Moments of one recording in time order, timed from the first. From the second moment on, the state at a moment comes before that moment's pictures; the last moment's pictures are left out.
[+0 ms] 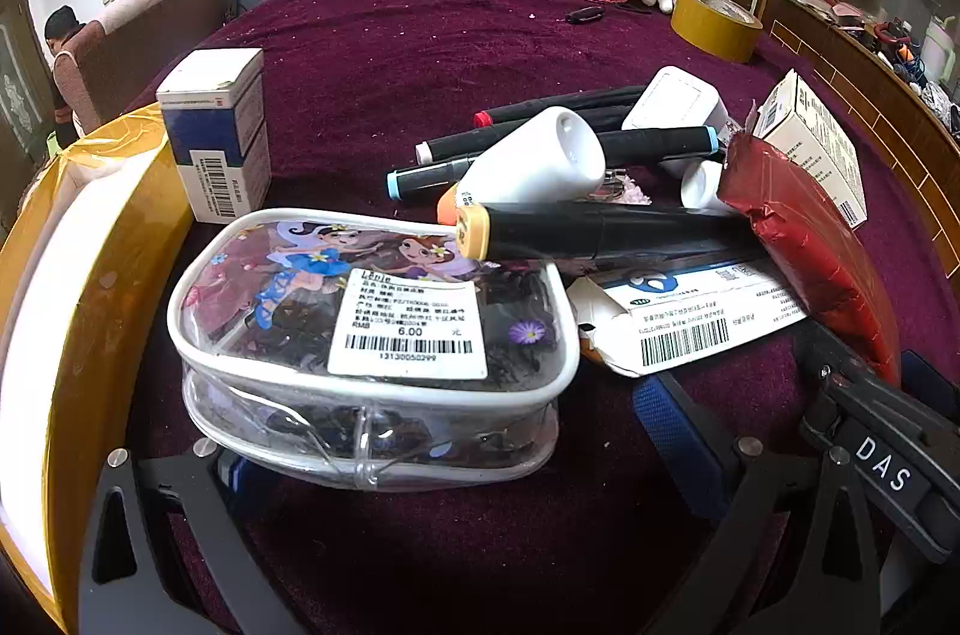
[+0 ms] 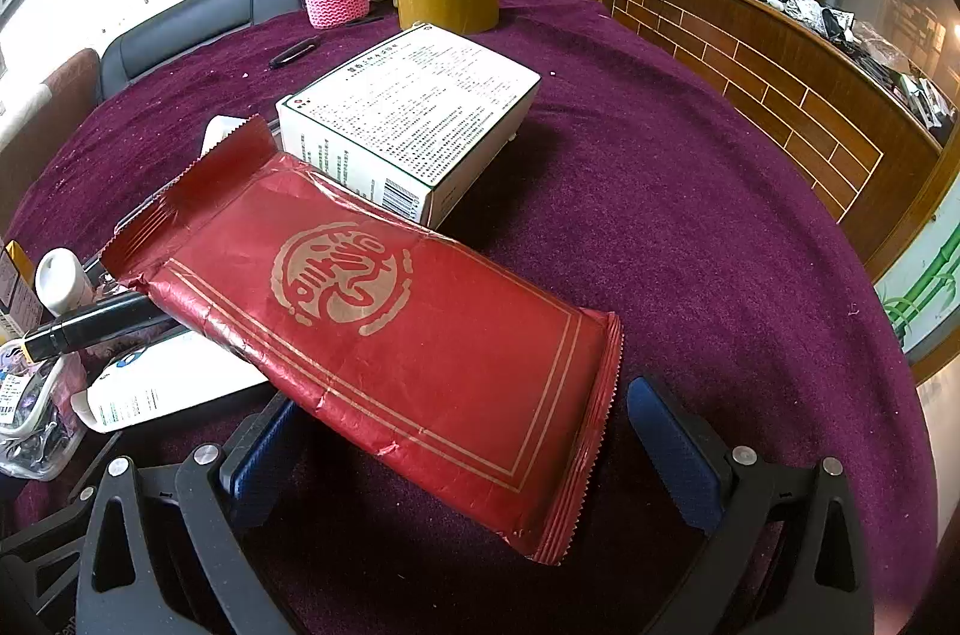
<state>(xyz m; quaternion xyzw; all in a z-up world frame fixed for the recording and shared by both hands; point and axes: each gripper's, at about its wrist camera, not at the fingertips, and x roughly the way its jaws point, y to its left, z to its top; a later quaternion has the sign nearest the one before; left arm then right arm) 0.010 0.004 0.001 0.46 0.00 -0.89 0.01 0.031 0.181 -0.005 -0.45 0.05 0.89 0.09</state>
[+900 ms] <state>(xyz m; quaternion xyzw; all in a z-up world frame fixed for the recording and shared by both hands) 0.033 -0.060 0.045 0.44 0.05 -0.89 -0.09 0.064 0.184 0.002 -0.47 0.01 0.88 0.04</state>
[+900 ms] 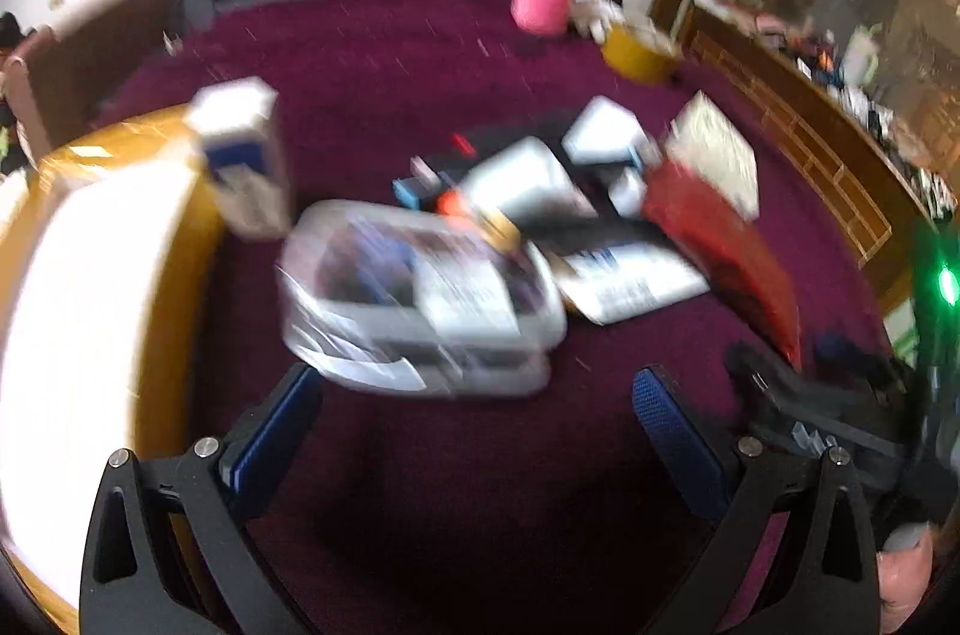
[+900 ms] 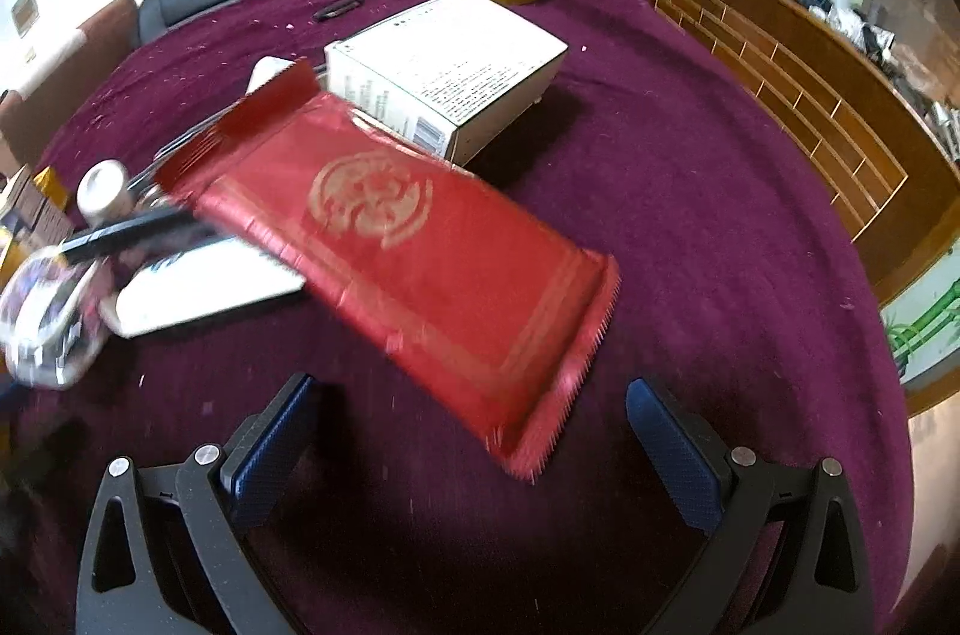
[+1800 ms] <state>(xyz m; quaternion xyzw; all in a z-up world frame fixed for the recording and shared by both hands) -0.067 -0.101 0.046 0.42 -0.03 -0.91 -0.01 0.080 0.171 0.022 -0.36 0.06 0.93 -0.02</state>
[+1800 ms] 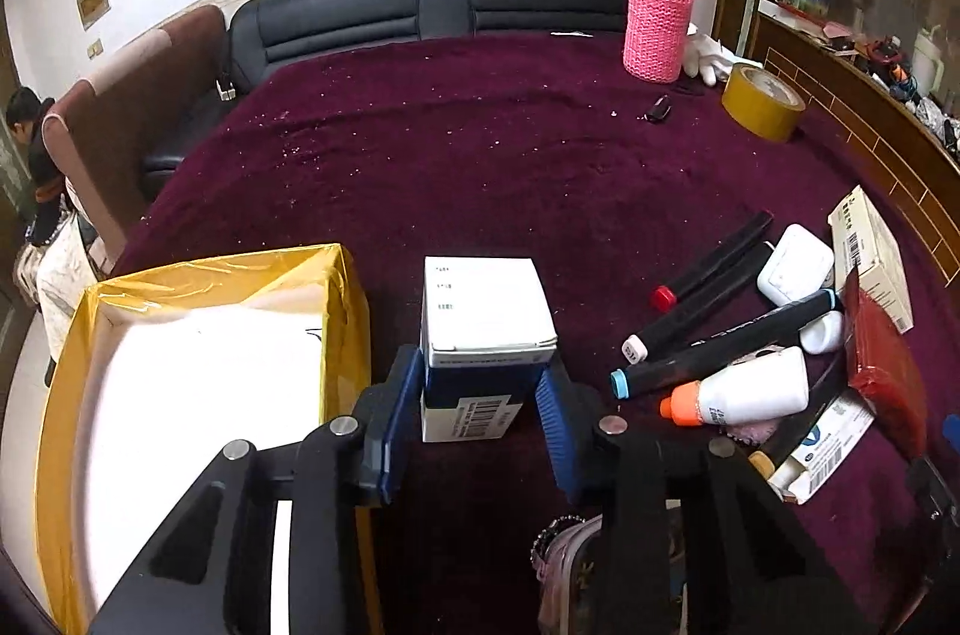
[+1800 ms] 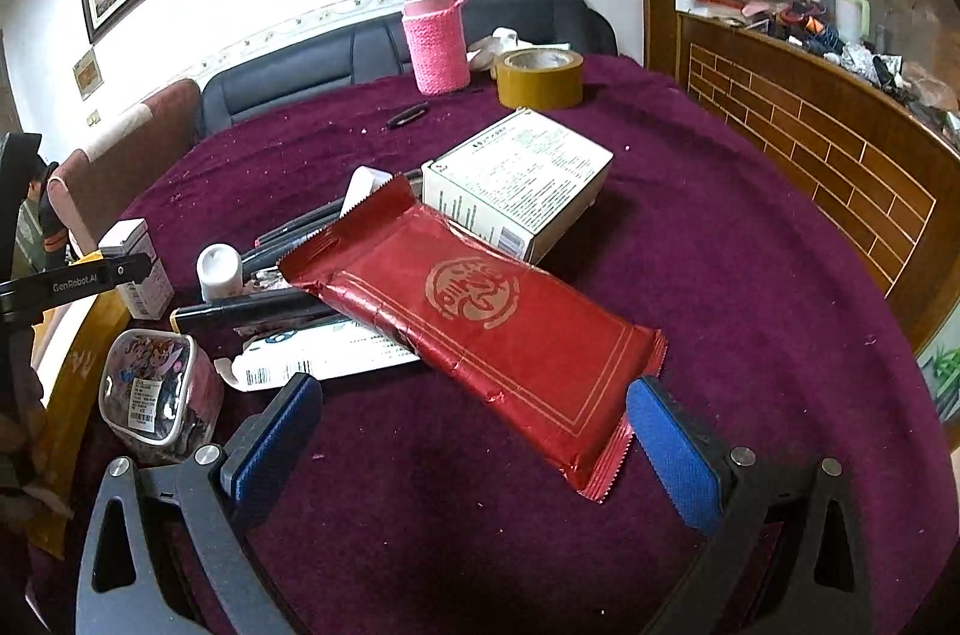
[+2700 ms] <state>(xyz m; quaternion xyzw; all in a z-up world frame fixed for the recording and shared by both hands) 0.118 -0.263 0.105 0.34 0.10 -0.93 0.00 0.058 -0.072 0.017 -0.37 -0.34 0.80 -0.32</state>
